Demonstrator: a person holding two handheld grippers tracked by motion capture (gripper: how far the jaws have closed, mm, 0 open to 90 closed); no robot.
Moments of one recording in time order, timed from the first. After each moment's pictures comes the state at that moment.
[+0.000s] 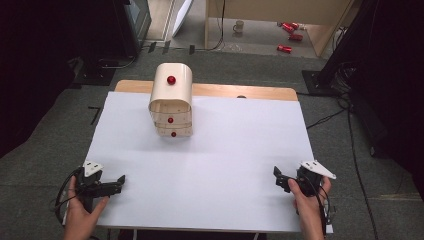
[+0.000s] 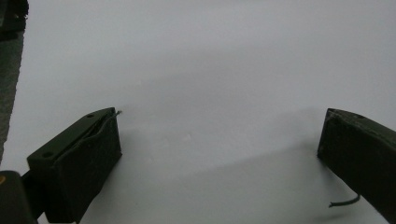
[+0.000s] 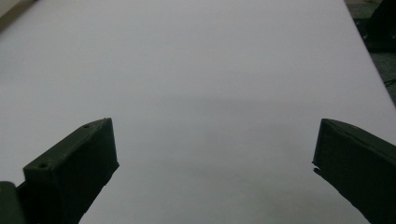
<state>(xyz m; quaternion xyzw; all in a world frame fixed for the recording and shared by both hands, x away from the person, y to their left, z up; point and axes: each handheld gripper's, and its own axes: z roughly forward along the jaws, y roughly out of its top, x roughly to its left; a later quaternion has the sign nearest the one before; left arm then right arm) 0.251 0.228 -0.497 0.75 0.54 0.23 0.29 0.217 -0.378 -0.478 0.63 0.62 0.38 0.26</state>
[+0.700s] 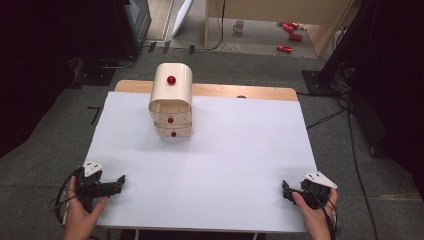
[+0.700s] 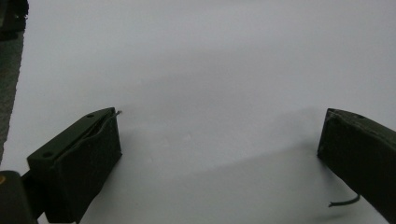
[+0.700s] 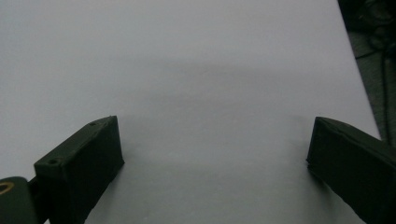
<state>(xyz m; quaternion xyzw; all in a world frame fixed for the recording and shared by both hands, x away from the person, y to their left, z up) 0.251 0.228 -0.498 0.75 0.54 0.23 0.29 0.195 -0.398 -0.504 0.64 0.66 0.28 0.27</state>
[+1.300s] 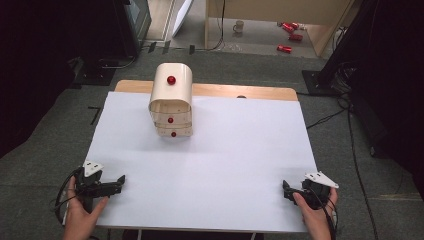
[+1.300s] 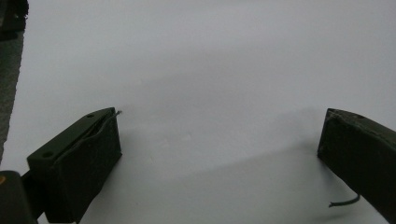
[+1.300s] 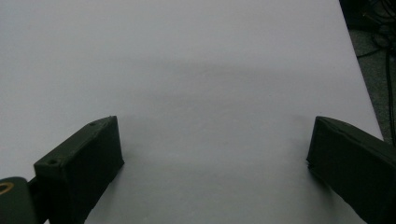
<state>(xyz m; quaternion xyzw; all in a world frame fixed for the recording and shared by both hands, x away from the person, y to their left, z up) 0.251 0.228 -0.497 0.75 0.54 0.23 0.29 0.195 -0.400 -0.505 0.64 0.66 0.29 0.27</state>
